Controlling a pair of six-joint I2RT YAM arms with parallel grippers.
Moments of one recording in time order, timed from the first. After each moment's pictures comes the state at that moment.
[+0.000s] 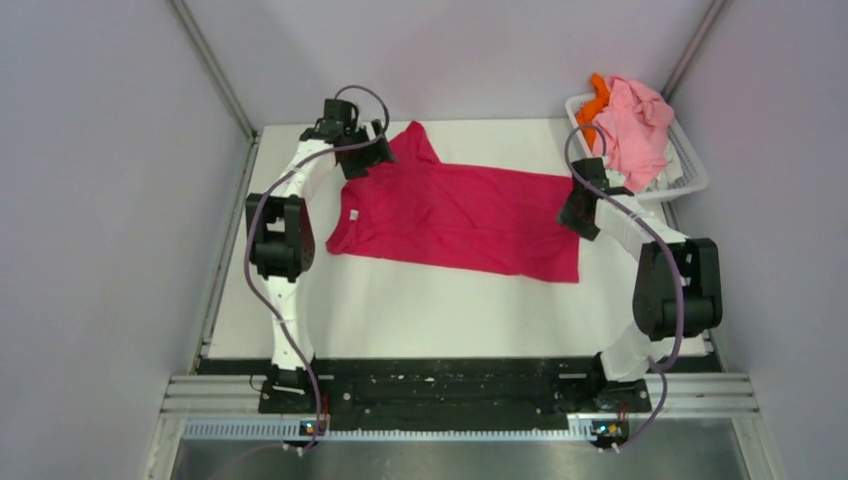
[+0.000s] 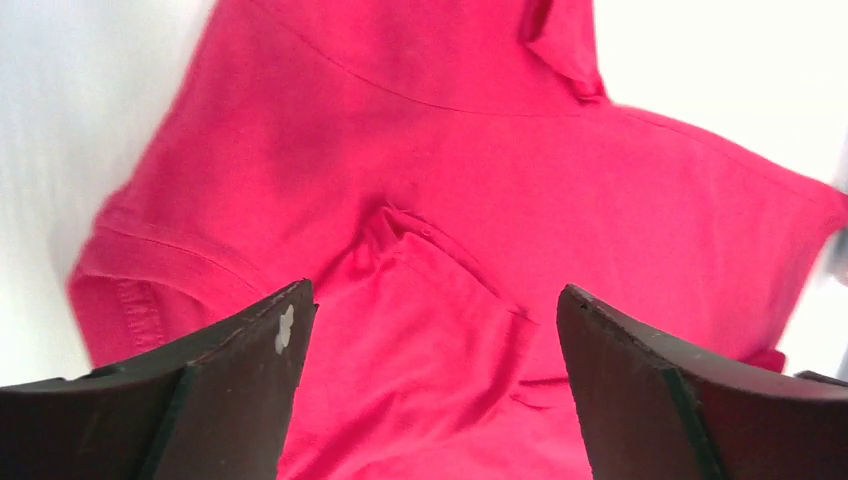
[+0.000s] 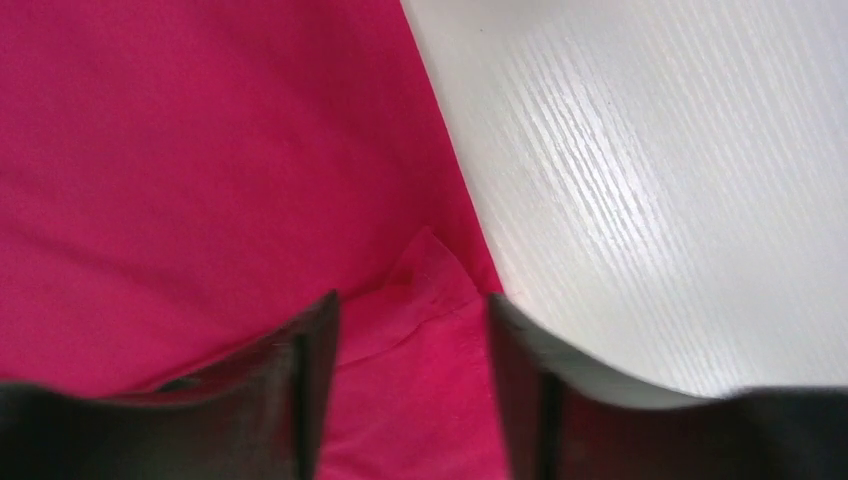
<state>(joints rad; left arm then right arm) -0.14 2.13 1.85 -0.54 0.28 -0.48 0.09 1.63 1.08 -0.50 0.28 0.62</state>
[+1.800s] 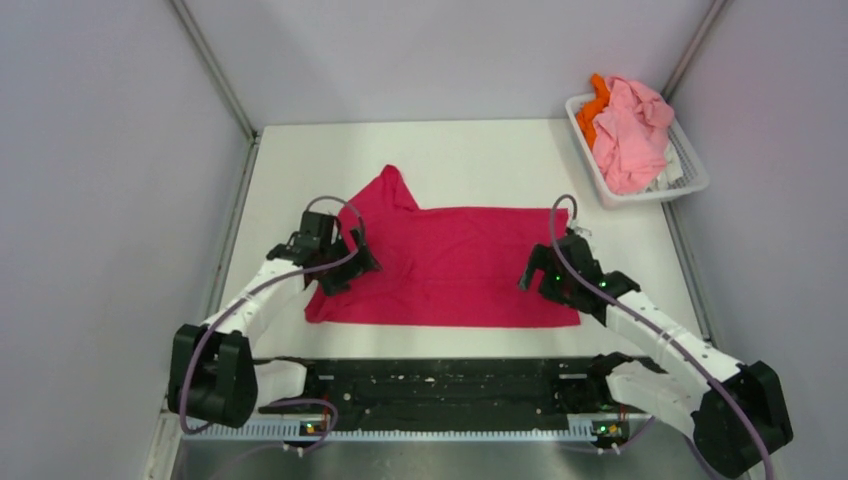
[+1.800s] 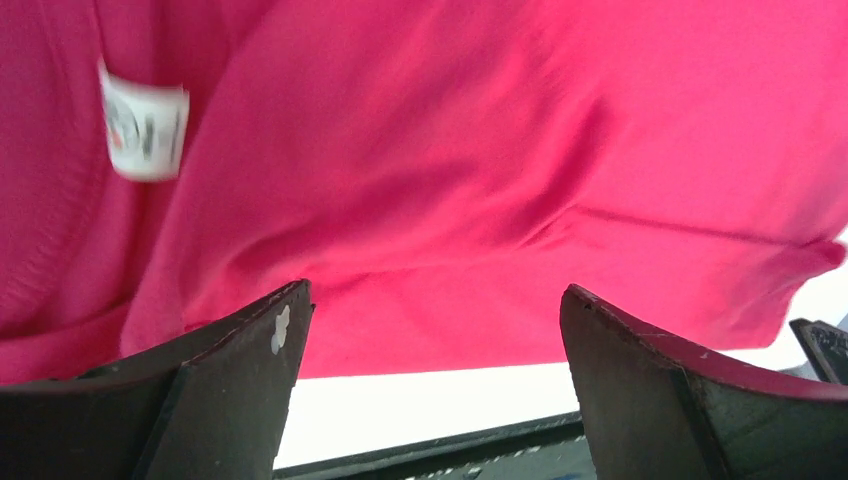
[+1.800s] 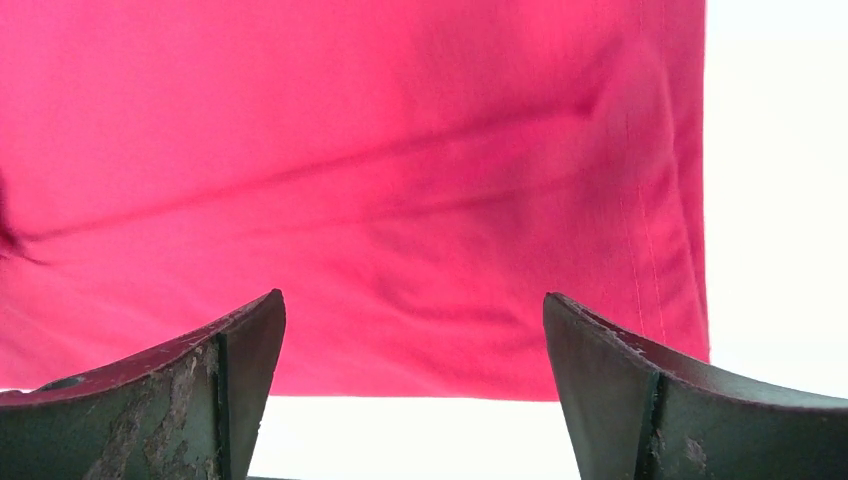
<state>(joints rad) -0.21 1.22 0.64 -0.46 0.22 -0.72 0.47 0.96 0.50 -0.50 0.13 0.75</state>
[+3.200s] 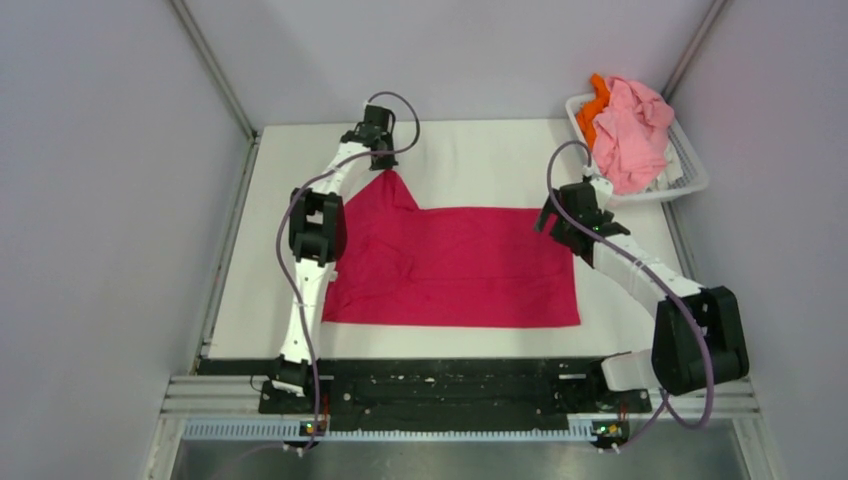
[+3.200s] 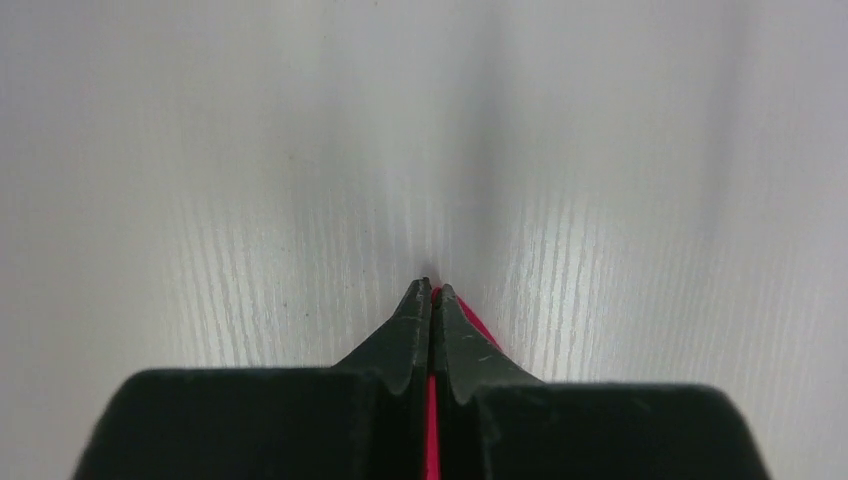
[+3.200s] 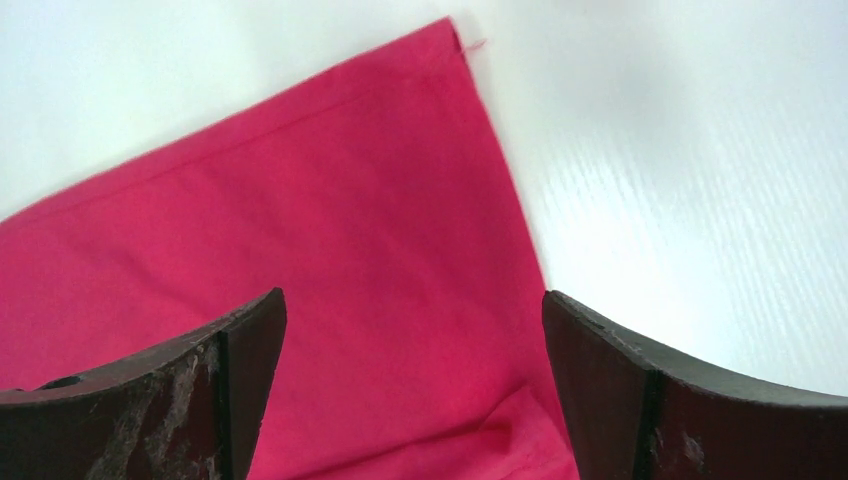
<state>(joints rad) -0.24 2.57 2.31 -0.59 -0.11 -0.28 0.25 1.33 0.80 -0.26 0.33 0.56</state>
